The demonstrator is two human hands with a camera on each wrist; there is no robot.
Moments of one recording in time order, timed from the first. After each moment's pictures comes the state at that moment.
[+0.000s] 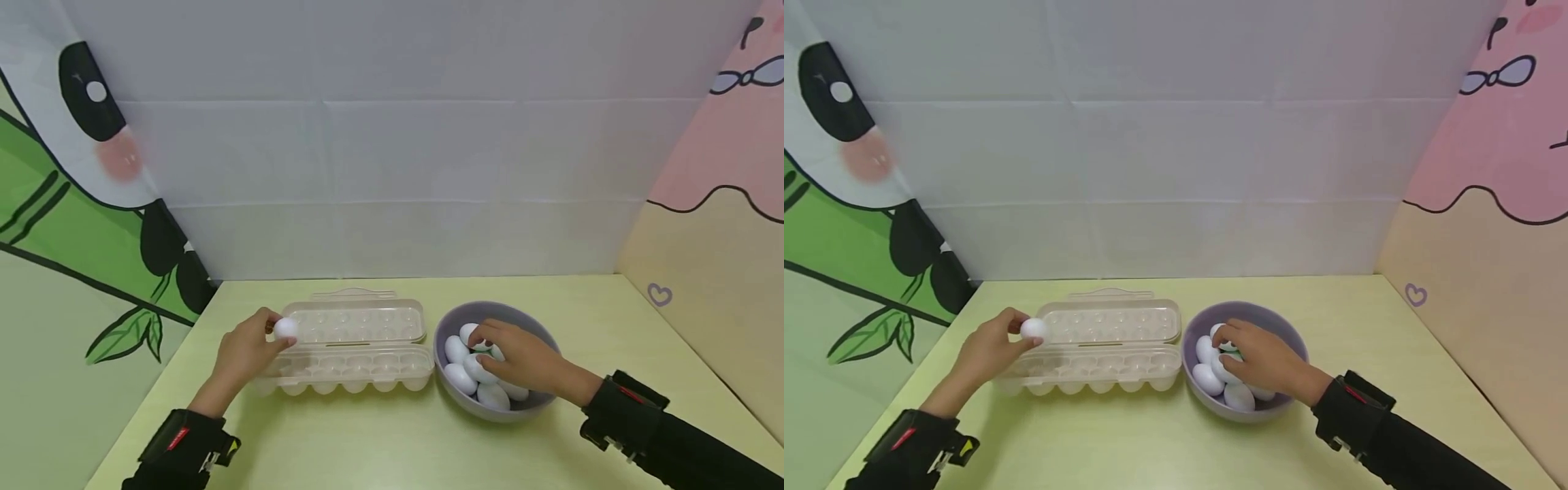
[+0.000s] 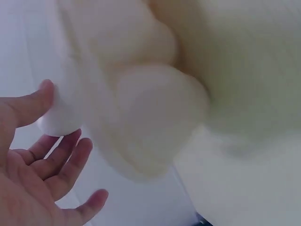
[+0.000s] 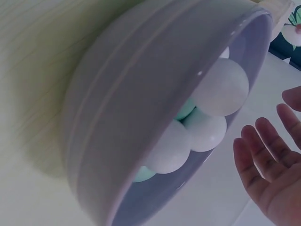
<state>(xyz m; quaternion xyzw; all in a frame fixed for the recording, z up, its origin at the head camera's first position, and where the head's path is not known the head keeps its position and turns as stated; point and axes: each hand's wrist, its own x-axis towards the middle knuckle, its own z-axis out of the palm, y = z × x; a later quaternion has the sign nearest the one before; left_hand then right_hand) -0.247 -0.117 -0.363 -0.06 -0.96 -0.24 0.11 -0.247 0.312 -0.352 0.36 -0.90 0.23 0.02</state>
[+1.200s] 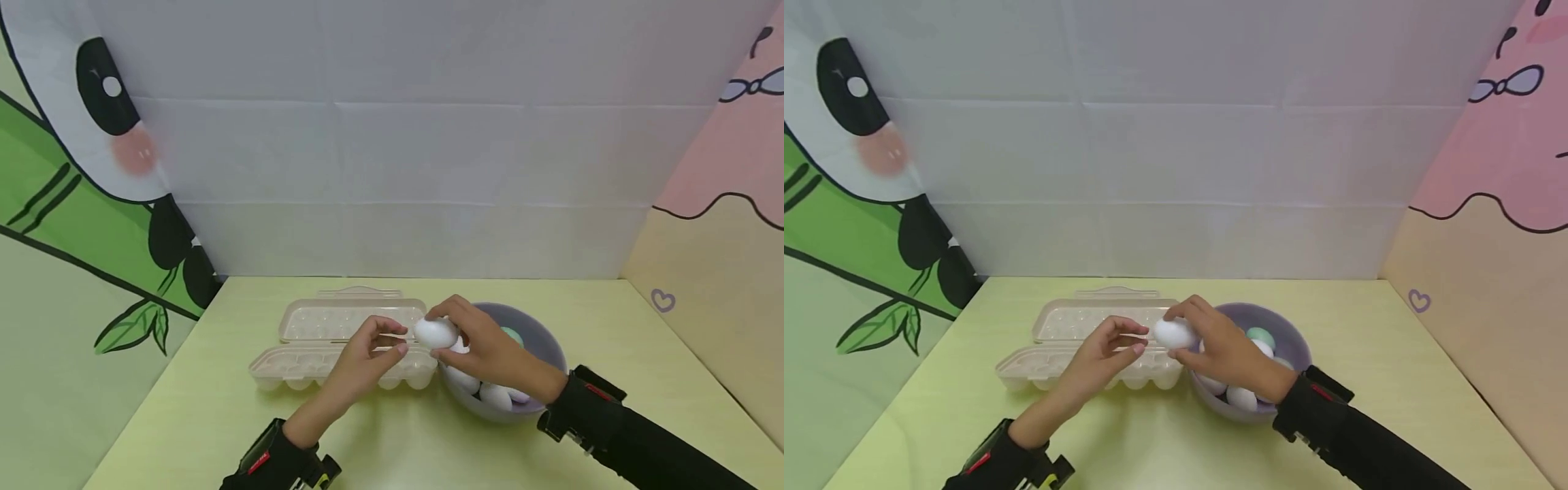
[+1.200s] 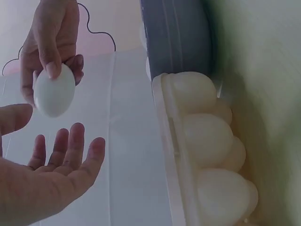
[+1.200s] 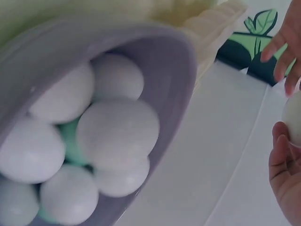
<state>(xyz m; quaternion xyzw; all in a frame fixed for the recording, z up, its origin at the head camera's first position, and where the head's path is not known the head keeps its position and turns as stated) -0.206 0.032 -0.345 -0.17 -0.74 -0.65 -0.01 -0.244 0.254 -0.328 0.44 -0.82 0.35 0.11</state>
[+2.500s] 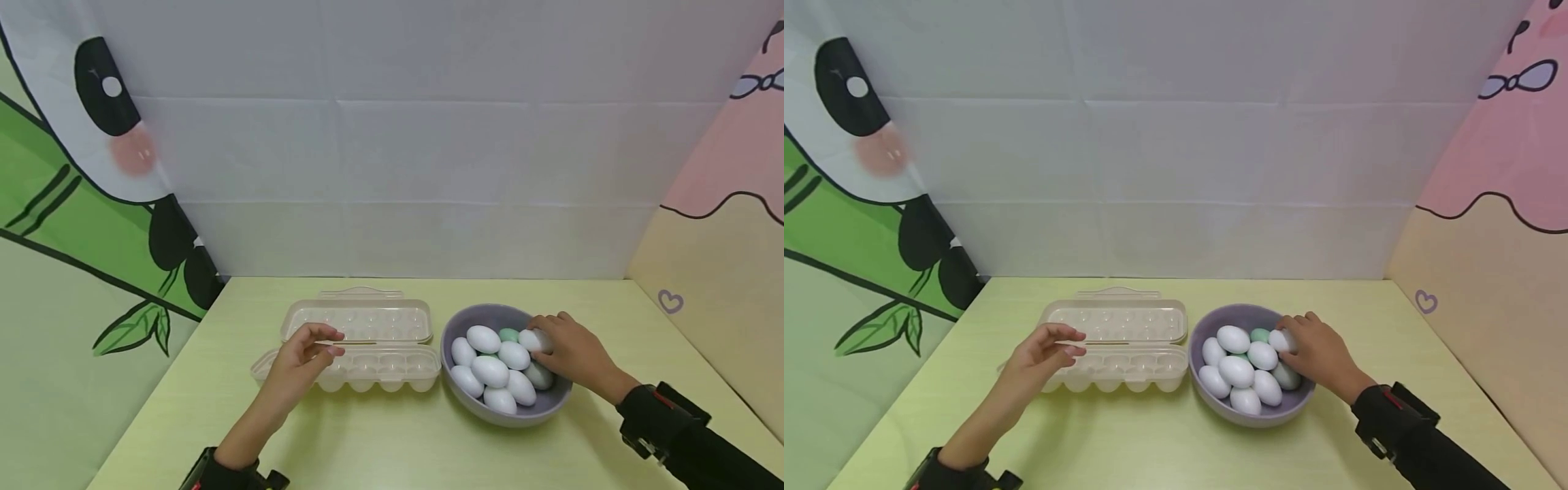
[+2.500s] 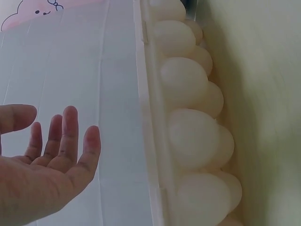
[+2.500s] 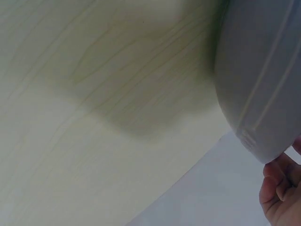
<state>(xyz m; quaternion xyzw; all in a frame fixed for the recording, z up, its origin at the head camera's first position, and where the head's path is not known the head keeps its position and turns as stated) -0.197 -0.045 -0.350 -0.10 -0.77 -0.63 0.02 -0.278 0.387 -0.394 0.26 -0.95 0.13 0.14</state>
